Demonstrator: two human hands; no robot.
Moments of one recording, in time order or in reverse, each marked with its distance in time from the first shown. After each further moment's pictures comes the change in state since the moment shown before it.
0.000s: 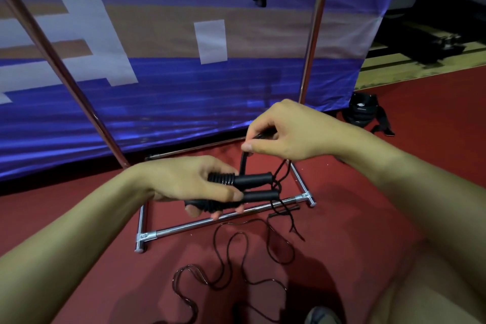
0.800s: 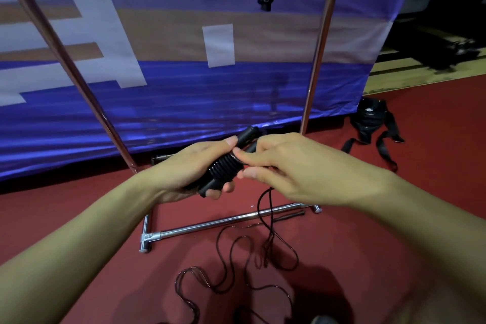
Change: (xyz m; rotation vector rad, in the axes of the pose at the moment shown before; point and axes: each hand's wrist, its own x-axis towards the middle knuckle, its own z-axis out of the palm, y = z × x) left_hand 0.018 -0.016 -0.001 -0.604 0.357 0.158; right_hand -0.027 -0.021 0.023 -0.192 0.045 -0.167
